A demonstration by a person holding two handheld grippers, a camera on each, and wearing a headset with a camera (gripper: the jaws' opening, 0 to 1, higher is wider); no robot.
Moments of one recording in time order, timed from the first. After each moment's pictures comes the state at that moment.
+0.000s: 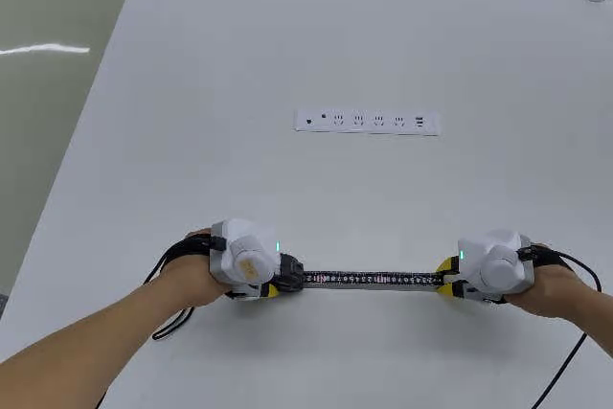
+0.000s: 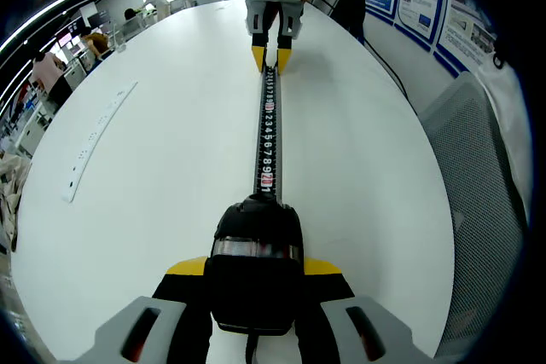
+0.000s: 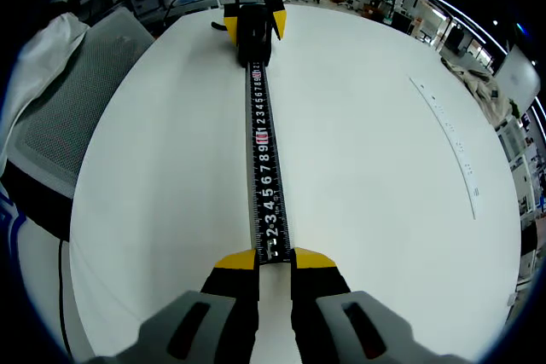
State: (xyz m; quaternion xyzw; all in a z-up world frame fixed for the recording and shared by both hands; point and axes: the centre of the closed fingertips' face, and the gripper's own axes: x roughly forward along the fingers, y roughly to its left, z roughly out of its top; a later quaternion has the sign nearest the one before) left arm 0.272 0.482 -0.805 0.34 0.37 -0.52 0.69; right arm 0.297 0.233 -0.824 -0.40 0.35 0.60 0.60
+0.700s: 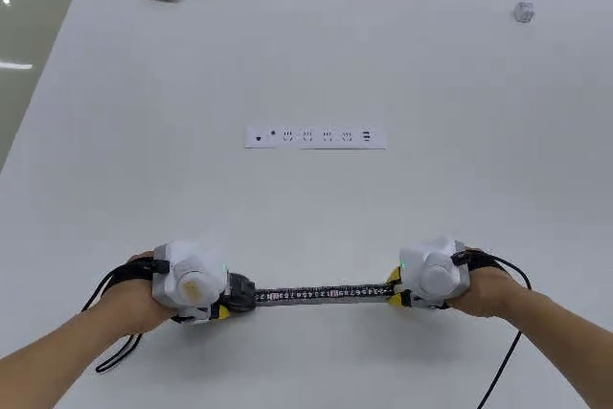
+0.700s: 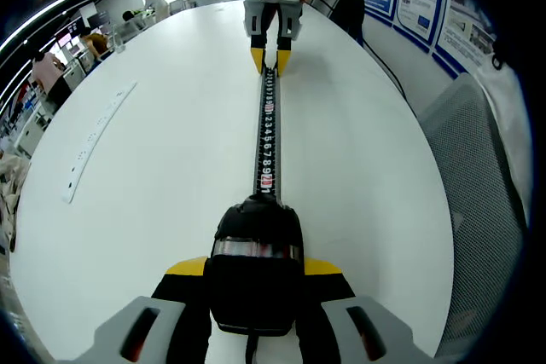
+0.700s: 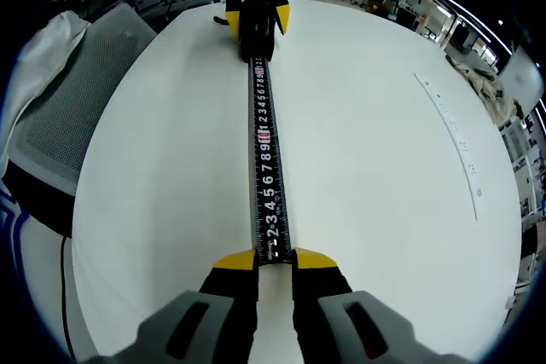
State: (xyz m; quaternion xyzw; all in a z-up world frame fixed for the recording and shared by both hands) left arm 0.273 0.480 -0.805 0.34 0.37 -0.52 0.69; right arm 0.297 0.233 -0.827 -0.41 0.36 0.60 0.58
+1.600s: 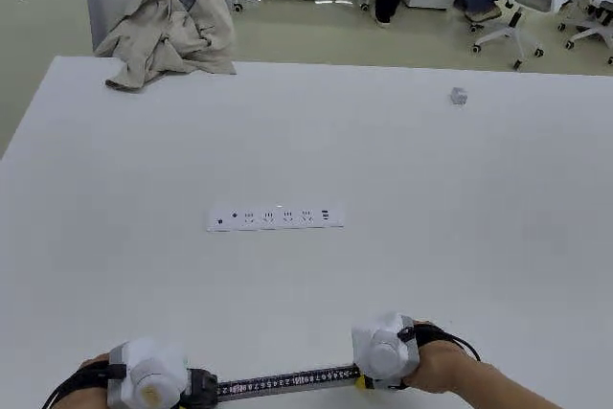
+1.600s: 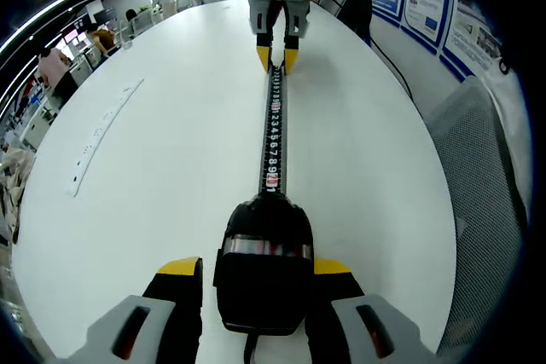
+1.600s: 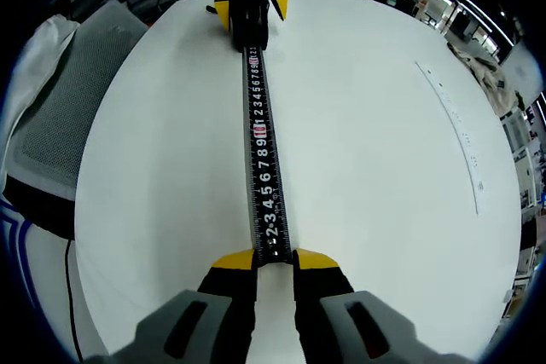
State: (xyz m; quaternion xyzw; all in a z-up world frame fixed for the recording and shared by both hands) left arm 0.275 0.483 -0.805 0.33 0.38 -0.50 0.70; right arm 0.298 0.232 -0.828 -0.42 0.40 0.58 0.58
